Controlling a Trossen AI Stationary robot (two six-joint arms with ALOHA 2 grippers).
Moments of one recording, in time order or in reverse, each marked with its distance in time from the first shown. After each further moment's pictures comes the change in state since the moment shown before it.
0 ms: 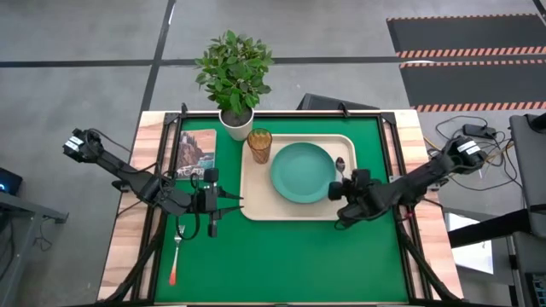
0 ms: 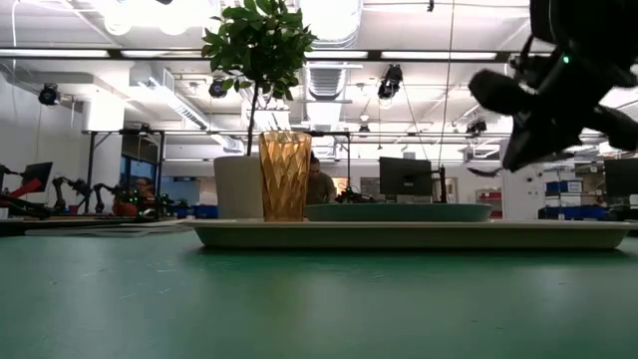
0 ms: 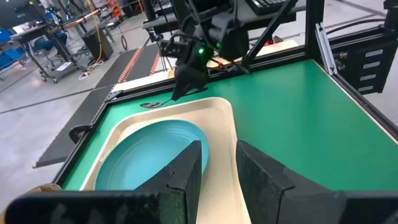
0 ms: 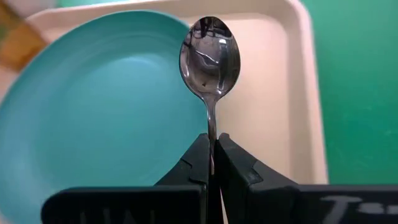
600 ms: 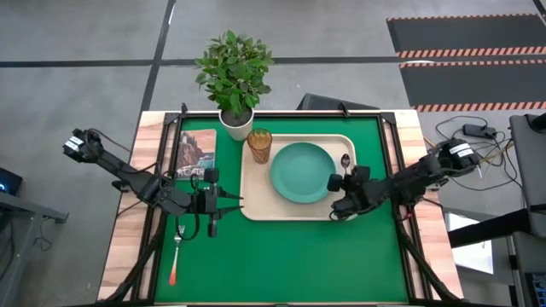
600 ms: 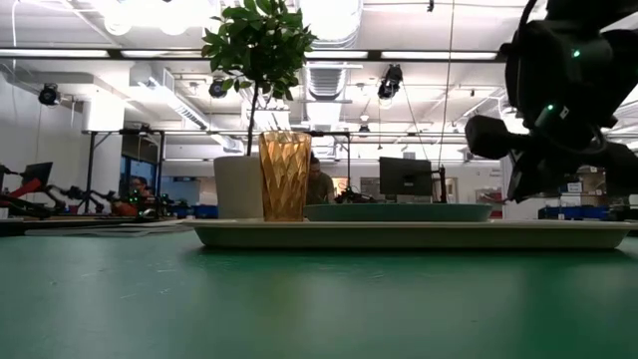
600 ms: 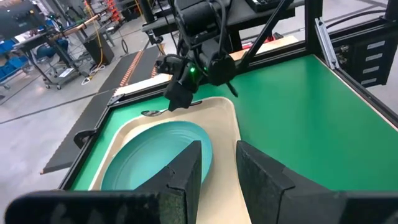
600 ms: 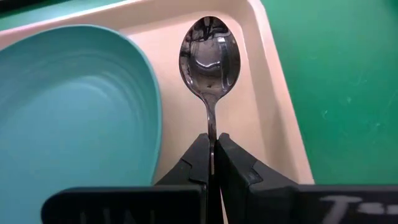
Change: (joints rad) left arm 0.000 0.000 0.000 0.000 0.000 0.046; right arm -0.116 0.091 -0.085 0.099 -0.003 0.102
